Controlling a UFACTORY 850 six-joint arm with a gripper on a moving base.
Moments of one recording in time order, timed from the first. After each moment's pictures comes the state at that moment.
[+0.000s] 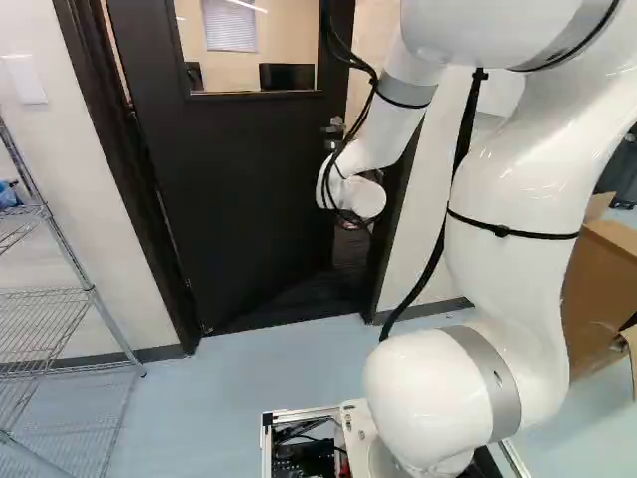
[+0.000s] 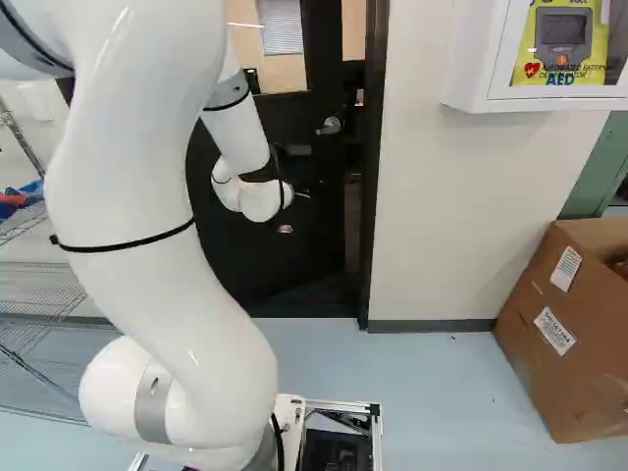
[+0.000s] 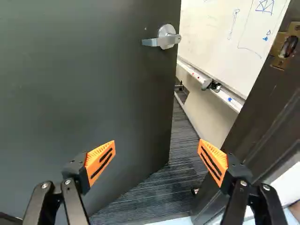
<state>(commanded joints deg) 1.9 -11.3 -35.1 6.1 50.2 0.0</state>
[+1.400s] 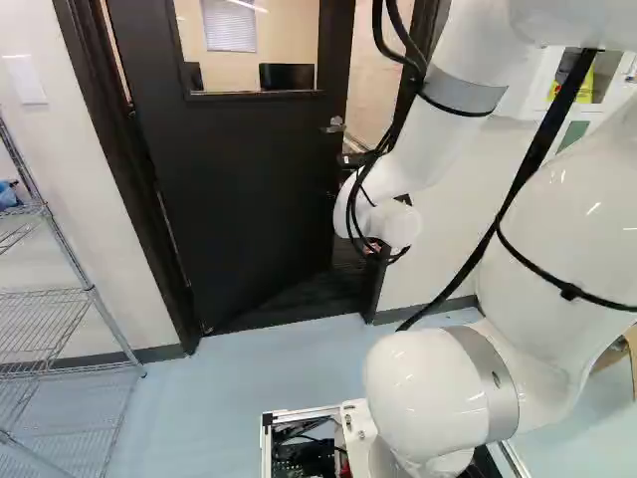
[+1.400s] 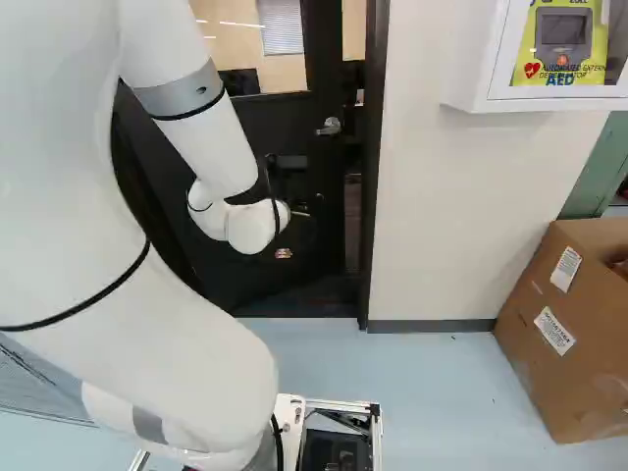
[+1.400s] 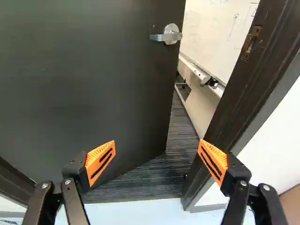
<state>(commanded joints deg) -1.2 3.5 -19.4 -1.0 50.2 0.0</state>
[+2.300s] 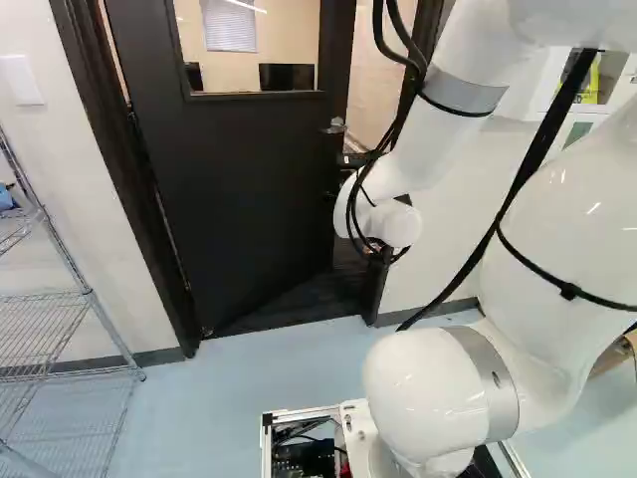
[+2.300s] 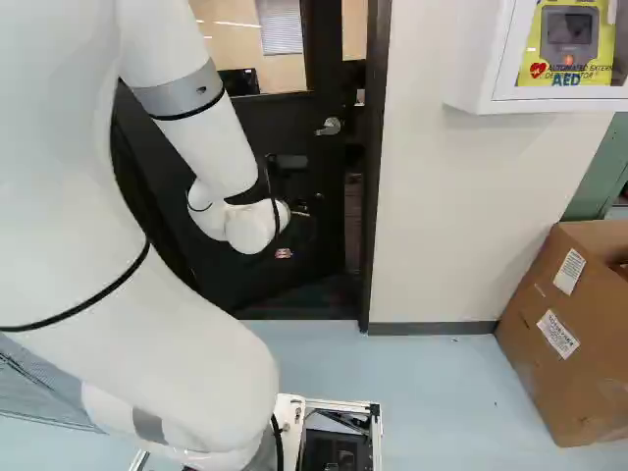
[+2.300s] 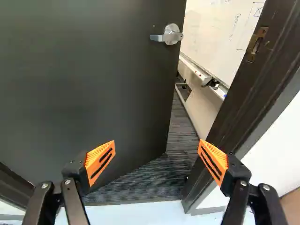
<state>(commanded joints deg) -1.2 3.5 -19.4 -1.0 50.2 0.0</state>
